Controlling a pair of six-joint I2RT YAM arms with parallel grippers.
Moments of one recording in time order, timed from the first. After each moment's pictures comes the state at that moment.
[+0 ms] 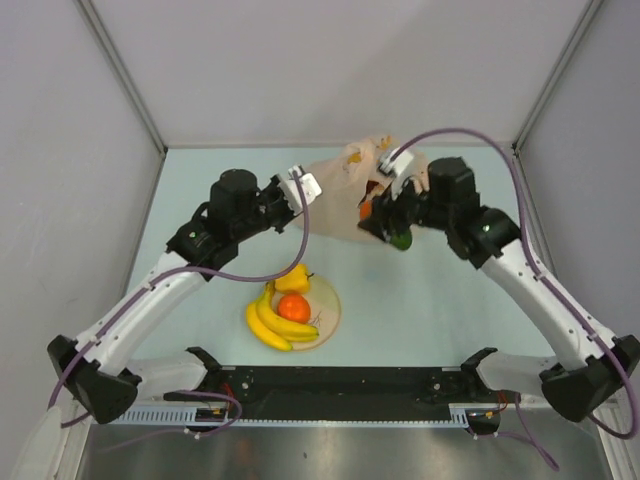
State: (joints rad) left arm -0.65 1.18 1.23 -0.37 0.14 0.55; right arm 0.47 1.24 1.35 -0.50 -0.38 -0.14
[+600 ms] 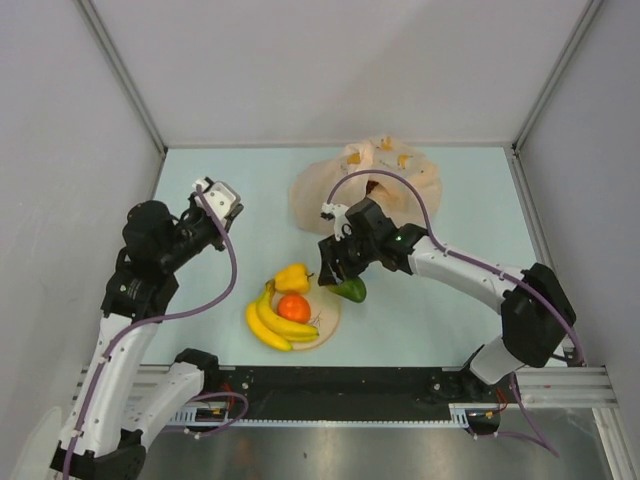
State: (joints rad) left arm -0.27 0.78 1.07 -0.47 0.35 0.42; right arm 0.80 1.53 1.15 -0.42 -0.36 0.25
